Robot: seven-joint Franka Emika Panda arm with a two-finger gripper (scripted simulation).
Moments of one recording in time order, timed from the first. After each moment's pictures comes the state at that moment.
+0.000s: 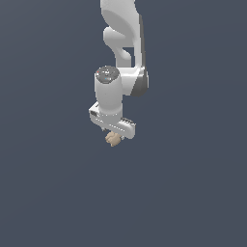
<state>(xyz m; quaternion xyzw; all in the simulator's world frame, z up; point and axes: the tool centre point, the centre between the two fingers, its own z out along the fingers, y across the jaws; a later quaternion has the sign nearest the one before) -0.017 -0.047 0.131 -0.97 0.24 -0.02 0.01</state>
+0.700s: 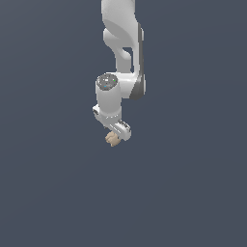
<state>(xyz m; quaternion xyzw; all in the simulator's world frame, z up) -0.051 -0.052 0.094 -0.94 0.35 0.00 0.00</state>
